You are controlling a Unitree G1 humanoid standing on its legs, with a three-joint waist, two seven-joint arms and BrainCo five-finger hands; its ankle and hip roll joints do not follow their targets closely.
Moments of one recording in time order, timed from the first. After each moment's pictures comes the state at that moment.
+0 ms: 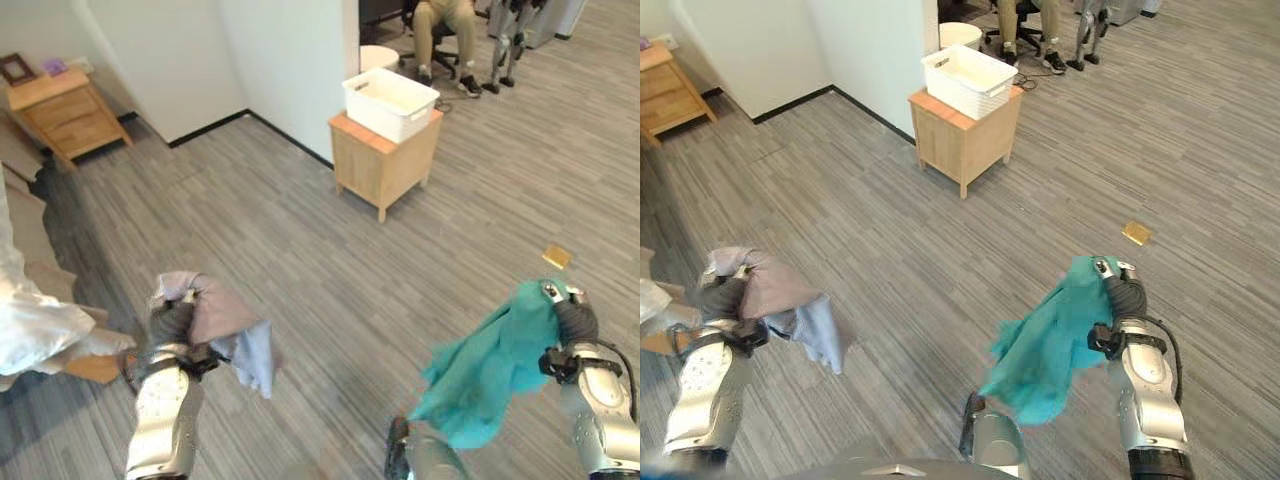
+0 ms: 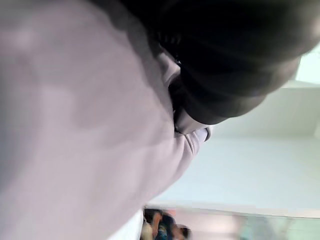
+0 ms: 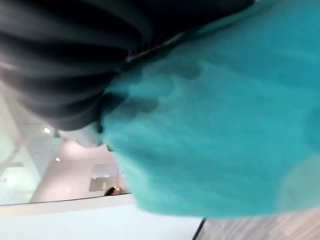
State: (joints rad) left arm 0.09 0.30 0.19 -0.01 -0.44 -0.08 0.17; right arm 0.07 -0.39 -0.21 0.06 0.47 -0.04 -0.05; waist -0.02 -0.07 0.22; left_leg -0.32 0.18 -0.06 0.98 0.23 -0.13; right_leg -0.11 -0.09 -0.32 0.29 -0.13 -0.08
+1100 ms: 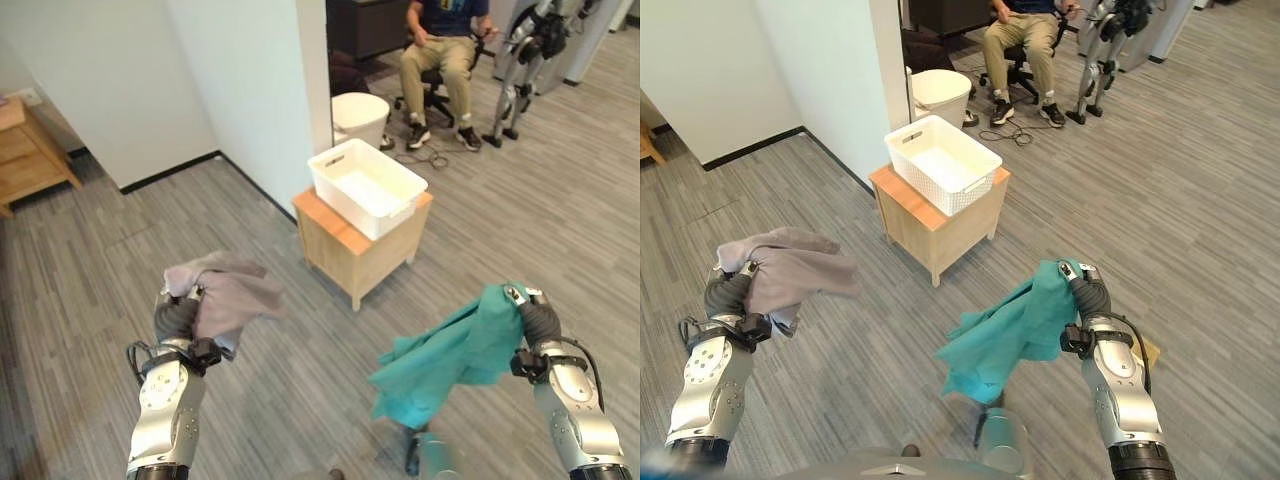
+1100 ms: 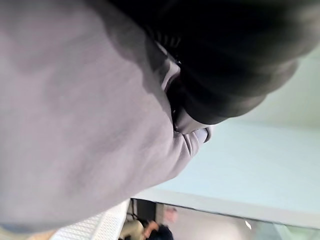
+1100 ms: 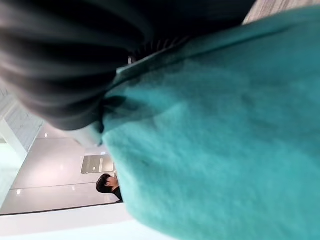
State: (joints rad) left arm 0.07 0.33 0.20 0.13 -0.49 -0.08 0.15; right arm 0.07 -0.35 -0.09 0.01 0.44 -0.02 -0.04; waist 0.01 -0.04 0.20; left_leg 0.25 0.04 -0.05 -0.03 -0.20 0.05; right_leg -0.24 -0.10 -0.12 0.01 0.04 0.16
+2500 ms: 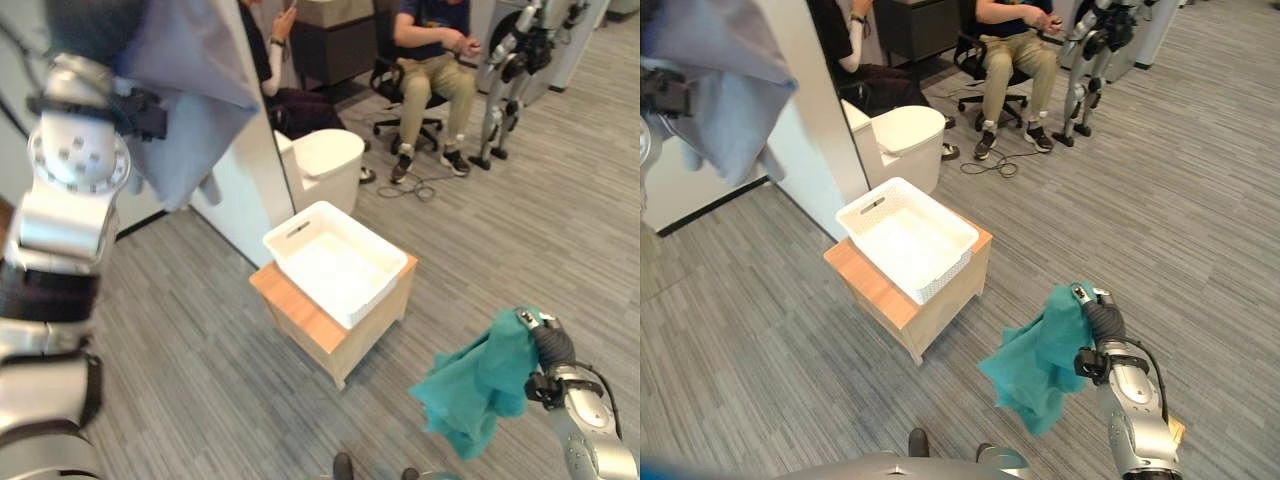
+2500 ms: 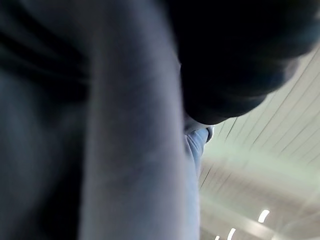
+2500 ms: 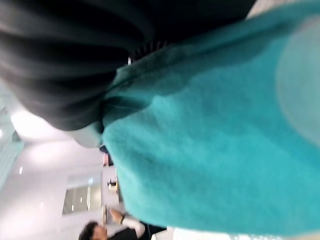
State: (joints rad) left arm -1.09 1.08 -0.45 0.36 -0.39 -0.14 0.19; right arm 0.20 -0.38 -0.09 0.06 0.47 -0.02 0.00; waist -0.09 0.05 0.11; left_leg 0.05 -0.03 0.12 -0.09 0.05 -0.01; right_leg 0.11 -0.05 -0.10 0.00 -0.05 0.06
